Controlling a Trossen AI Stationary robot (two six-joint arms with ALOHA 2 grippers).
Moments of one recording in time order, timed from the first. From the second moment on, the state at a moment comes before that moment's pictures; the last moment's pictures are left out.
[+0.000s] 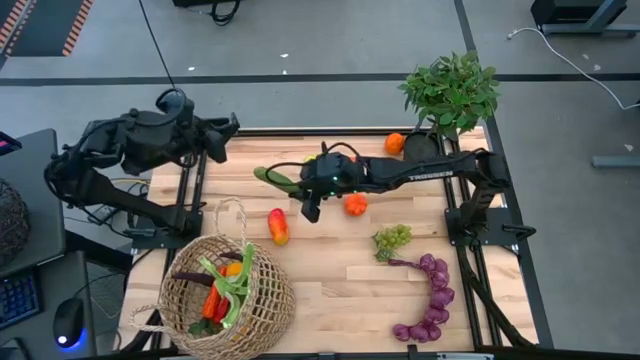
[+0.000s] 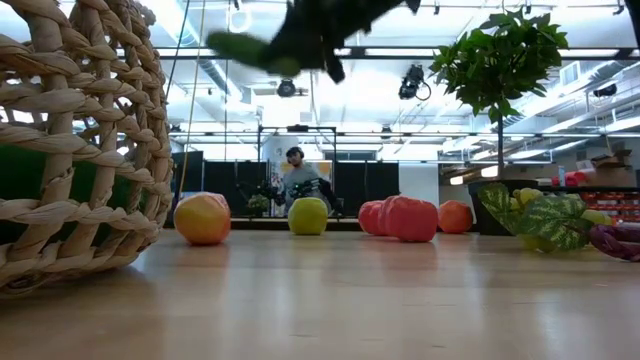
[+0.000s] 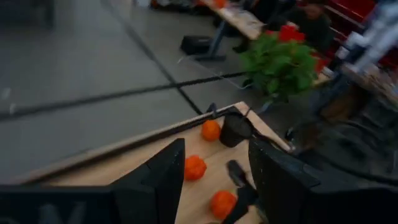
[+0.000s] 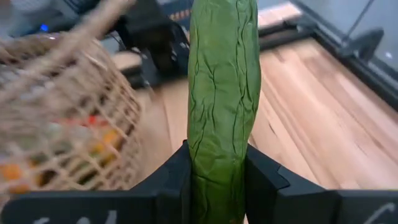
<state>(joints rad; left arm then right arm) -0.03 1.13 1.78 -1.08 -0.71 -0.75 -0.04 1.78 1.49 -0.21 0.06 0.25</state>
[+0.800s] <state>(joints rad) 0.00 1.16 1.78 -1.08 -0.52 -0.87 0.02 1.75 1.53 0.26 0.27 0.48</state>
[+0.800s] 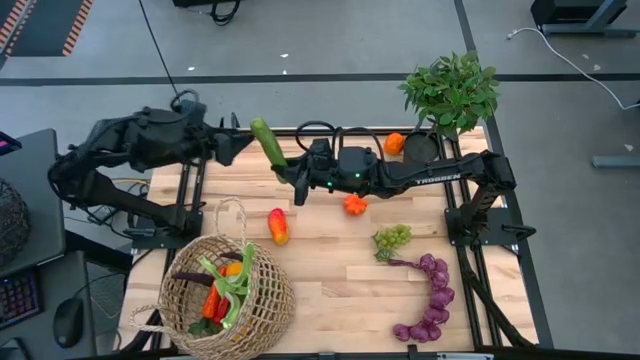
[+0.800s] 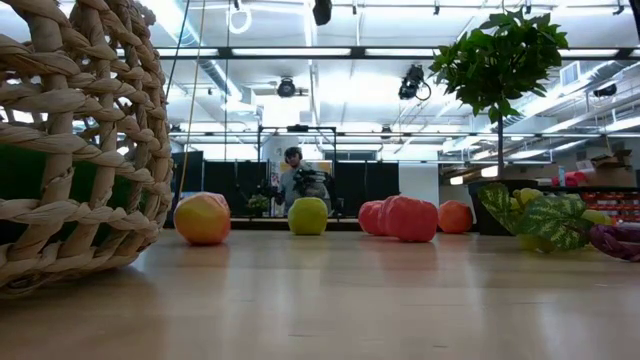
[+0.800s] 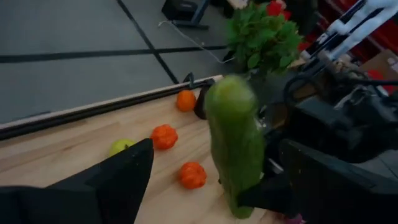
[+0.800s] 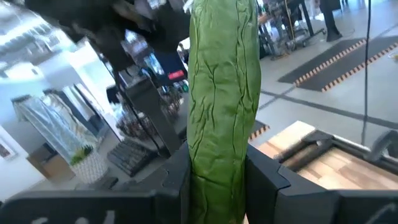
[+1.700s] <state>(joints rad) -0.03 1.32 1.77 -0.92 -0.58 -0.88 0.04 1.75 1.53 0.28 0.29 0.47</state>
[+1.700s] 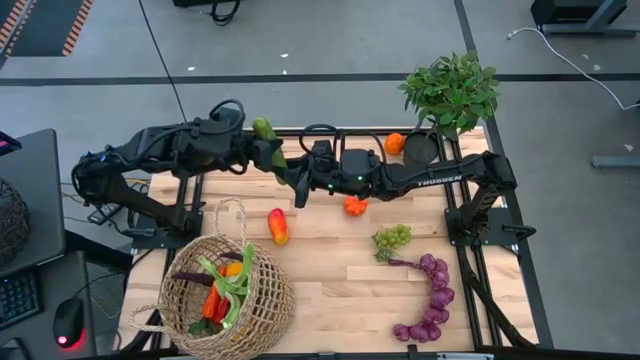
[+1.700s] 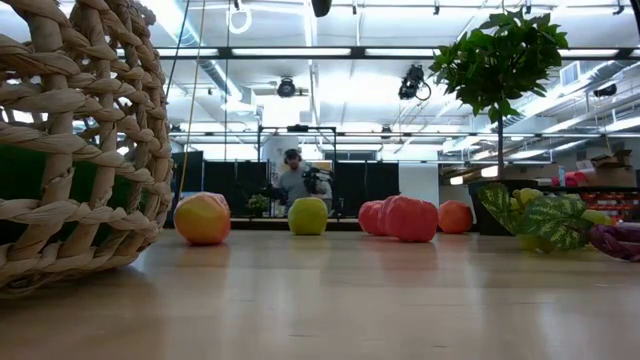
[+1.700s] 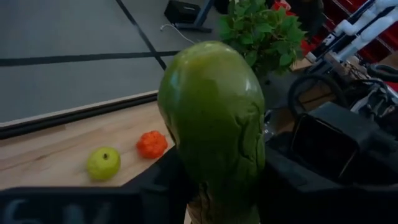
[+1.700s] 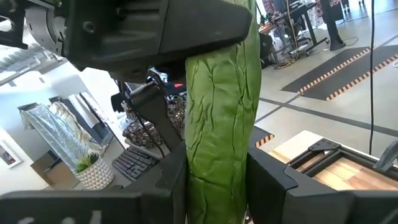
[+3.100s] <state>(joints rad) -0.62 1.27 1.77 -1.55 -0.34 -1.42 0.03 1.75 1.52 -0.02 -0.08 0.70</state>
